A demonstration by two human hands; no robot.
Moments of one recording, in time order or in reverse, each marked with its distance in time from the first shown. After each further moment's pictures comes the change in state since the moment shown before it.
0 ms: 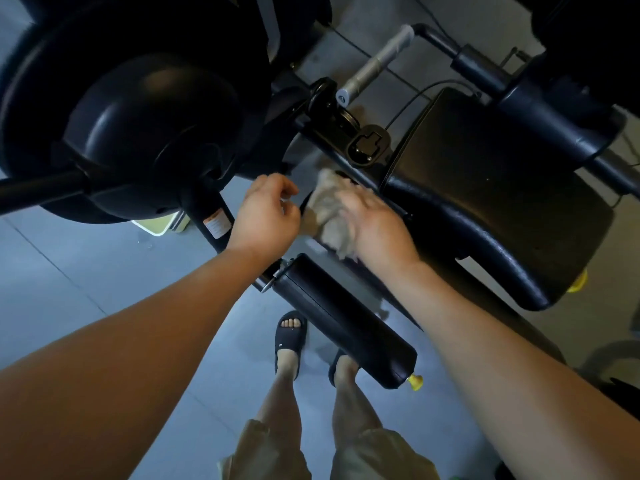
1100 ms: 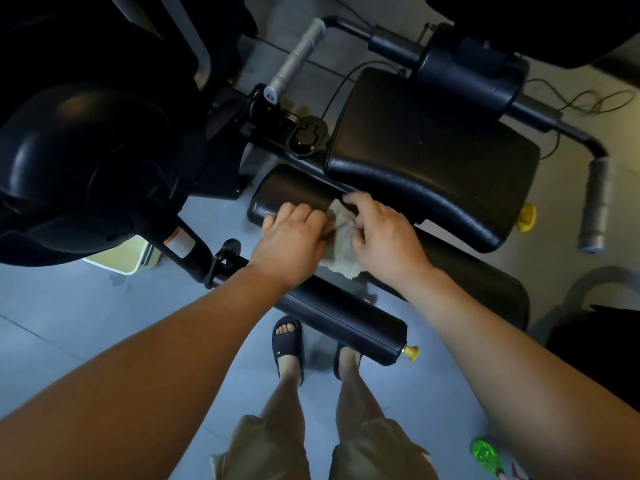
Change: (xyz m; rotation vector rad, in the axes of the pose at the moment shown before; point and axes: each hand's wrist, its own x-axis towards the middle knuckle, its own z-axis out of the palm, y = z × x) left_hand -0.043 0.038 0.067 0.611 -0.305 0.537; right_hand -0.091 0.037 -0.014 0.064 0.174 0.180
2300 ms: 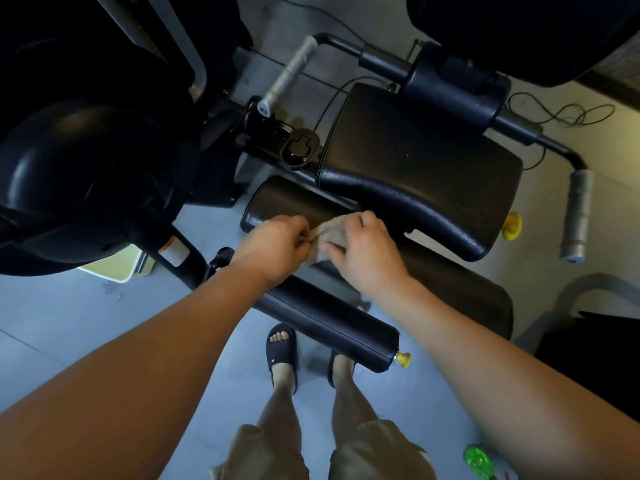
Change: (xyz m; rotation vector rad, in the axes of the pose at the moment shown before) left_hand 0.007 -0.011 -0.017 -0.239 -0.090 -0.106; right_hand -0.002 -0.021 -0.003 -0.107 -0.001 0.176
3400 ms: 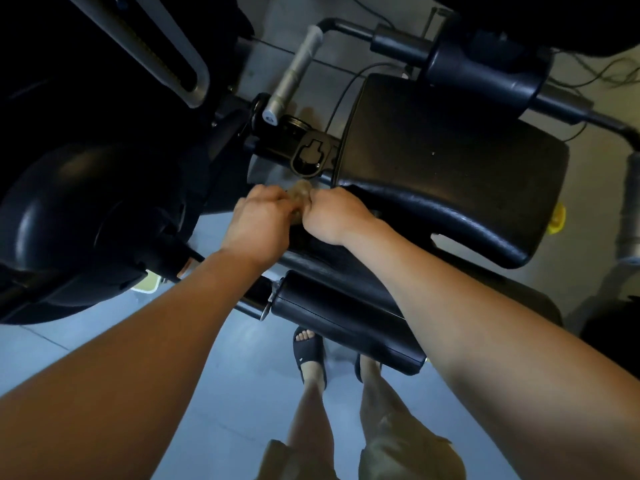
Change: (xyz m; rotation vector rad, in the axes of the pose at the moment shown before) left_hand 0.062 -0.048 -0.035 0.279 0.182 0.077; right_hand 0.125 -0.056 -0.002 0.101 -0.474 0.053
